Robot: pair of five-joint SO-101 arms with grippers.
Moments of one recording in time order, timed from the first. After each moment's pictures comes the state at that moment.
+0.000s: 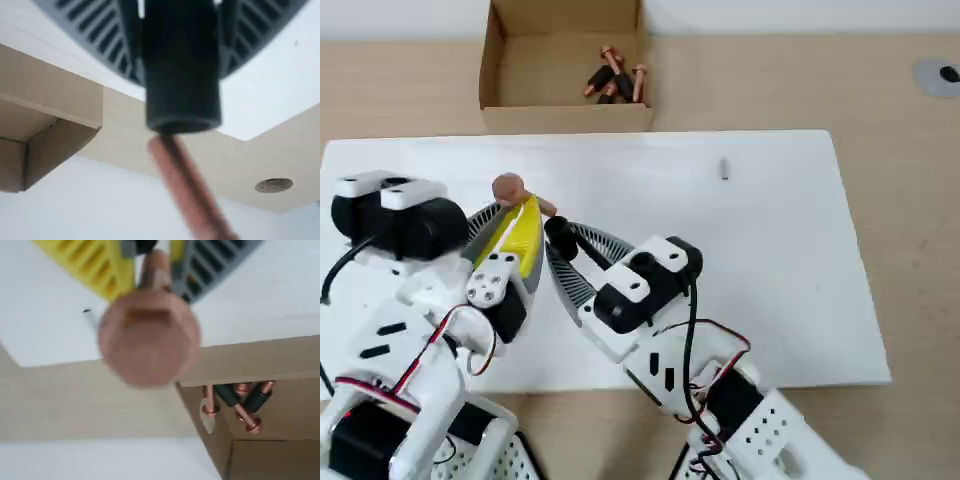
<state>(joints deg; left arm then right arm) 19.2 -81.4 39.8 59.3 2.0 -49.0 -84.2 86.5 5.8 -13.5</state>
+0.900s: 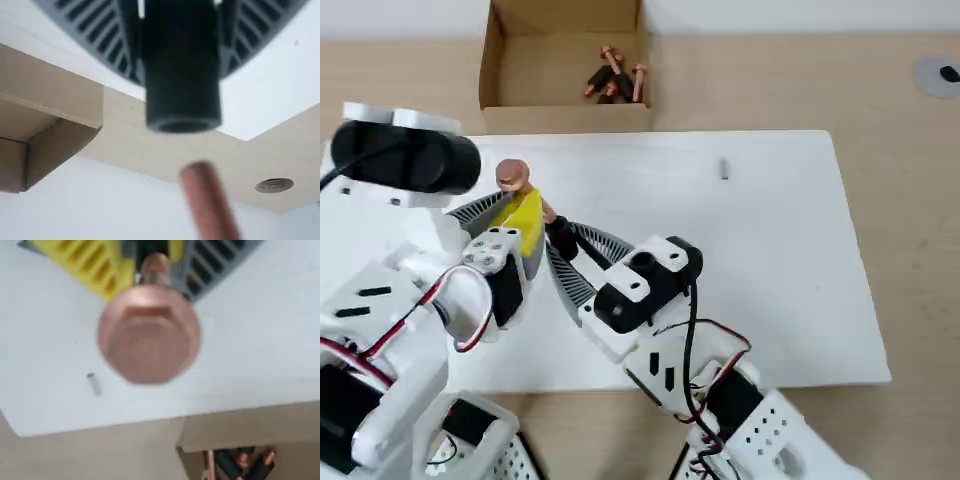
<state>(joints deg) 20.9 -58.4 9.1 80.1 3.6 -49.0 -84.2 86.5 5.8 -13.5</state>
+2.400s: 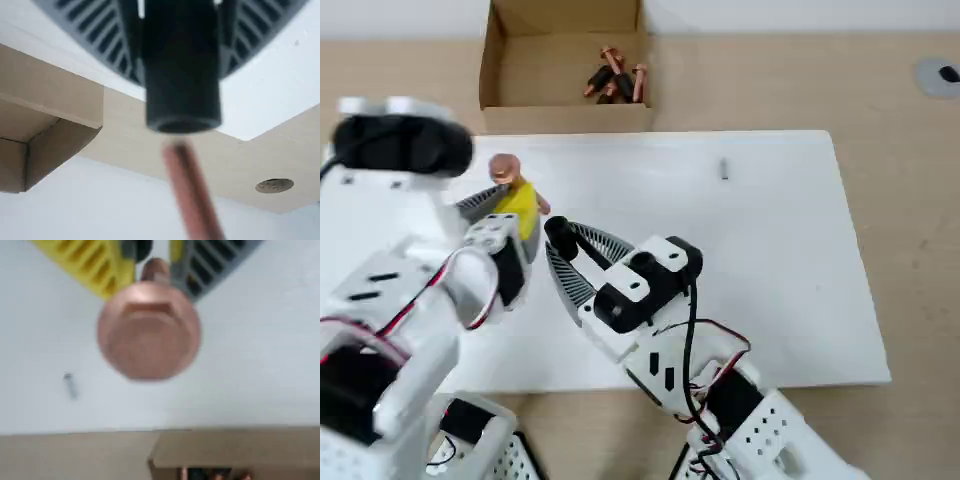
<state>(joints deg) 17.5 -57.8 14.6 76.5 6.5 -49.0 -84.2 86.5 5.8 -13.5</state>
